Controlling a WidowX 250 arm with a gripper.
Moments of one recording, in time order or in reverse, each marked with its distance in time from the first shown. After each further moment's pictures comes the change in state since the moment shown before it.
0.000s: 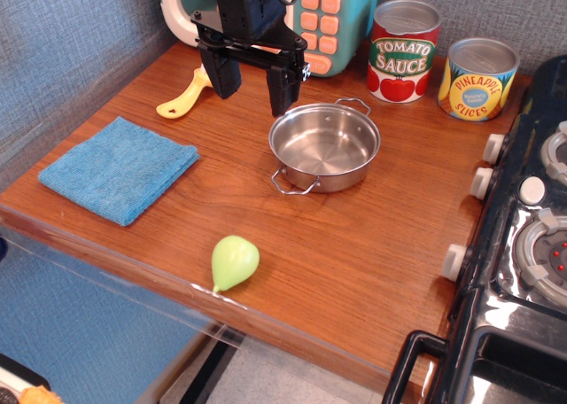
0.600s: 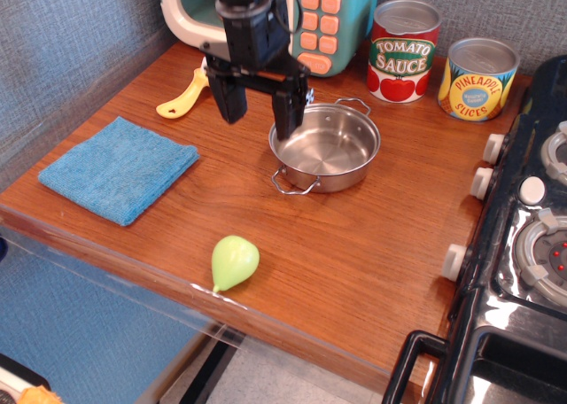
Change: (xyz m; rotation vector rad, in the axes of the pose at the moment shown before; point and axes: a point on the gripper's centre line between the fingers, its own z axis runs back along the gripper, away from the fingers) arm 0.000 0.001 -0.032 -0.040 0.049 0.012
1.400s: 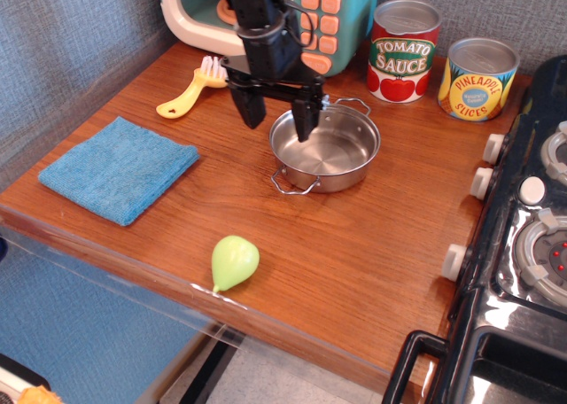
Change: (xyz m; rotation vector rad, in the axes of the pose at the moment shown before) arm 0.030 -0.002 -0.029 -0.015 -0.080 0.034
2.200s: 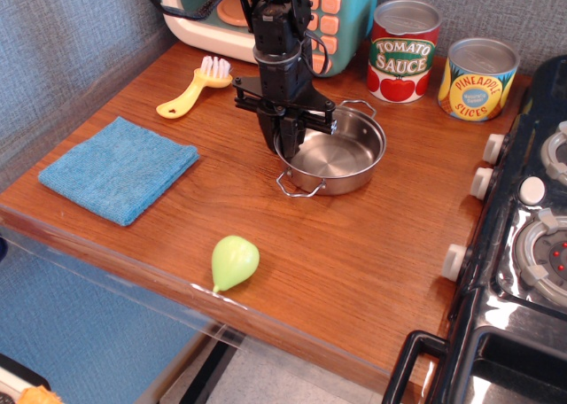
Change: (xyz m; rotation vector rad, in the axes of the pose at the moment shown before) arm -0.003 -0.002 -0.024 0.058 0.060 0.008
